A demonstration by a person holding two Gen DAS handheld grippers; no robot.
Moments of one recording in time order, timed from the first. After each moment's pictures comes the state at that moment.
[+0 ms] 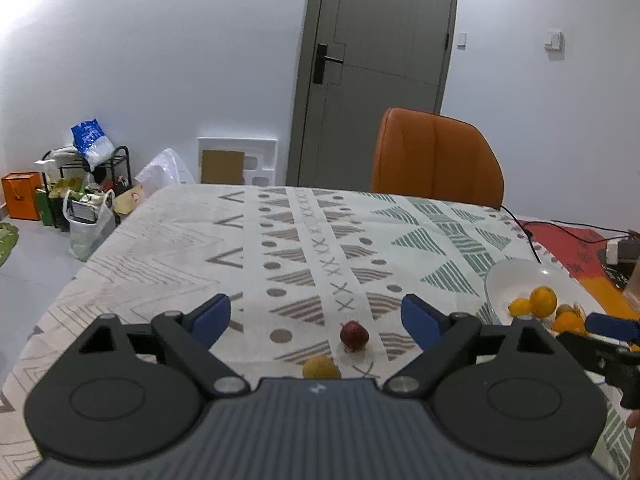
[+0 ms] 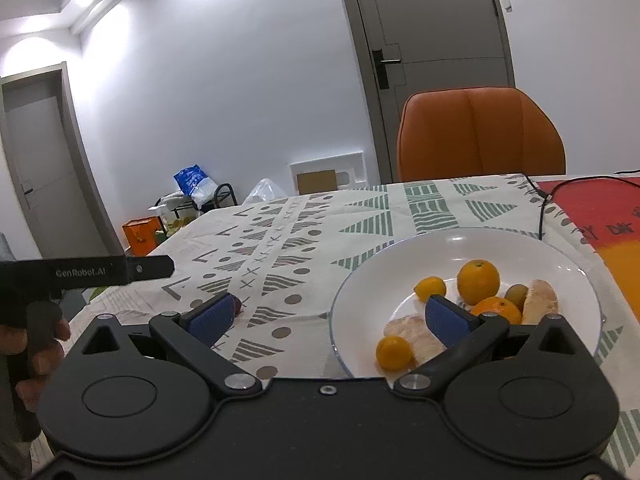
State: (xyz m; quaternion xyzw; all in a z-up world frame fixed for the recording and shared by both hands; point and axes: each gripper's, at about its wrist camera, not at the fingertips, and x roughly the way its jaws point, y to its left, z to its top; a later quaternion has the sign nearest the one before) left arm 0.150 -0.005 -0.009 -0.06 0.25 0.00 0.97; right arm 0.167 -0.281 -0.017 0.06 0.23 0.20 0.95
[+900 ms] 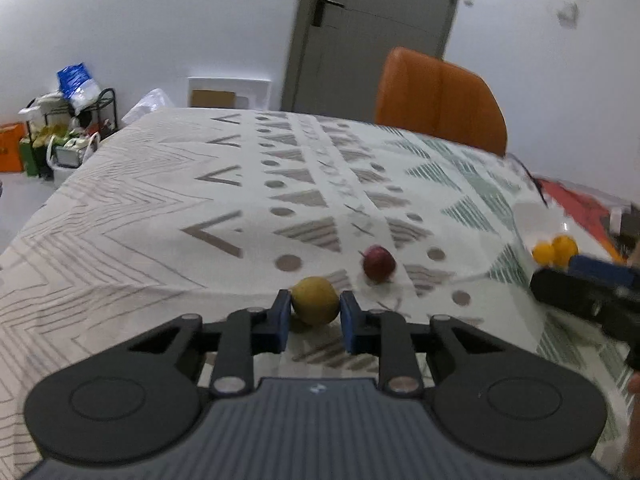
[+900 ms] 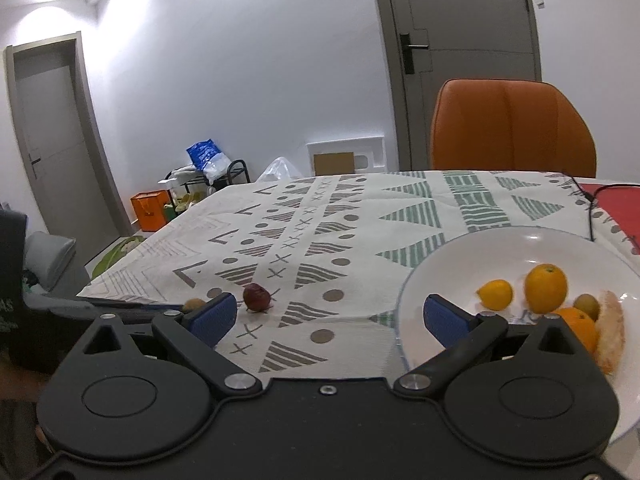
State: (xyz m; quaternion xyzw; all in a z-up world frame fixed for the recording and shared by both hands) left arm 0.167 0.017 -0.055 -0.09 0.33 -0.02 0.94; right arm 0.190 -0.227 -0.027 0.03 0.25 0.23 0.94
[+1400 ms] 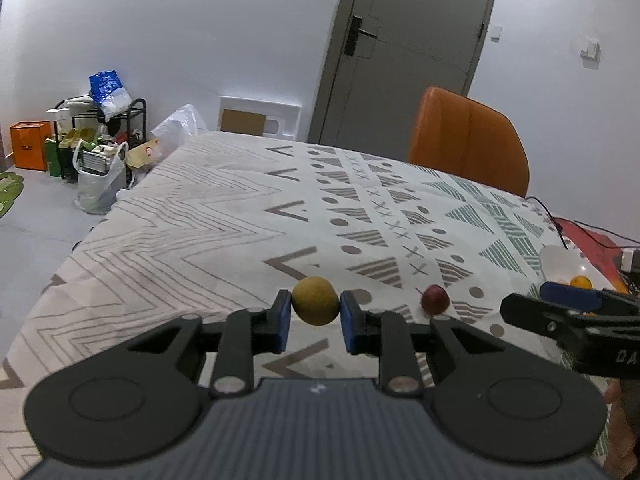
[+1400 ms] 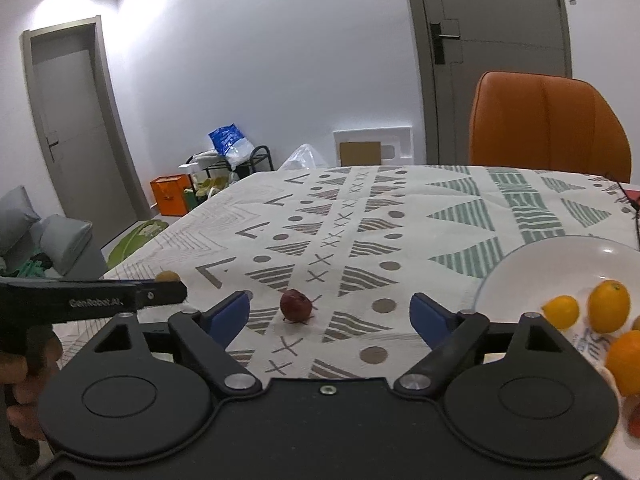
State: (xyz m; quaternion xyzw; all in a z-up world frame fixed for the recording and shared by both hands) left arm 0.151 0.062 -0.038 -0.11 0.29 0.02 0.95; right arm 0.208 -0.189 -0.030 0.01 0.26 0.26 0.93
